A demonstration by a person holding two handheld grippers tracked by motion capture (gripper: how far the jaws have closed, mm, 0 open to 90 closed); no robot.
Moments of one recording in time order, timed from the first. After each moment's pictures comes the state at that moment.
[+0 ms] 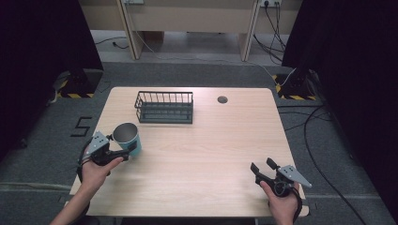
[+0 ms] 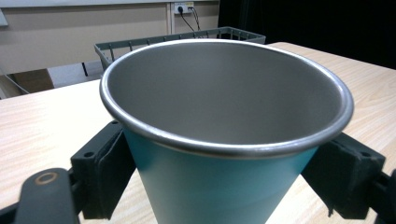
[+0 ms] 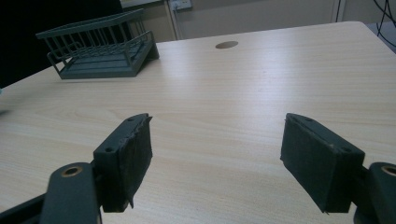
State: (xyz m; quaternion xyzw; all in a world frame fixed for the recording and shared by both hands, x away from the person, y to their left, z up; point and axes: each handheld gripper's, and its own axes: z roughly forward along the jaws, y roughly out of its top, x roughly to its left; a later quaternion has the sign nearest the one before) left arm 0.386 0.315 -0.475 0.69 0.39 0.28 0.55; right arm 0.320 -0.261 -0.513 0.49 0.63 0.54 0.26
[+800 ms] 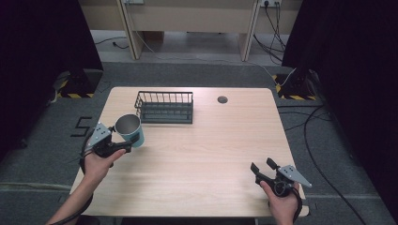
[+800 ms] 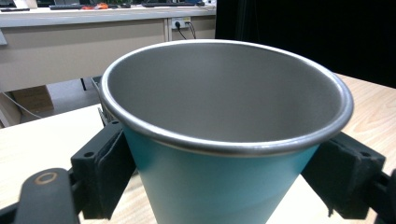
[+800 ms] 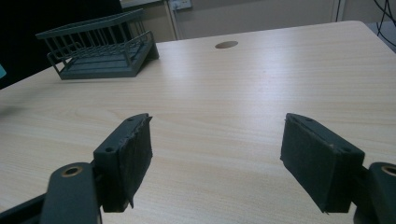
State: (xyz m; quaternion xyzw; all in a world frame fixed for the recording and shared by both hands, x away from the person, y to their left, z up) left arm 0.403 0.306 -0.456 0.68 0.37 0.29 0.56; right arm 0.320 -0.262 -0.513 0.49 0.63 0.54 0.26
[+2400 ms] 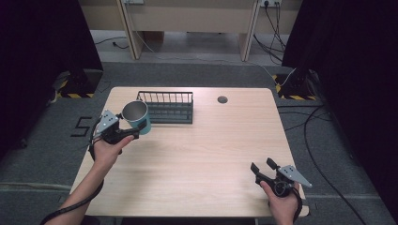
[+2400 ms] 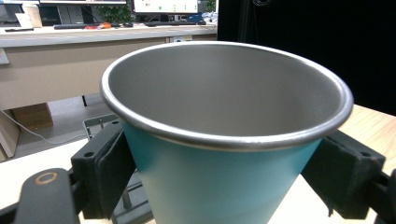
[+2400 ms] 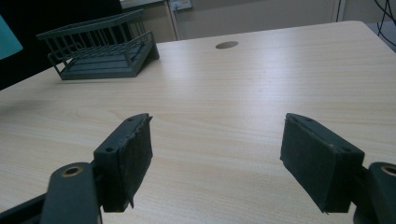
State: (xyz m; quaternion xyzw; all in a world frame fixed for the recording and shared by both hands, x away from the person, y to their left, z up) left arm 0.435 0.283 -0.432 0.66 0.37 0.30 0.58; right arm 0.320 -0.262 -0.513 0.50 0.63 0.54 0.26
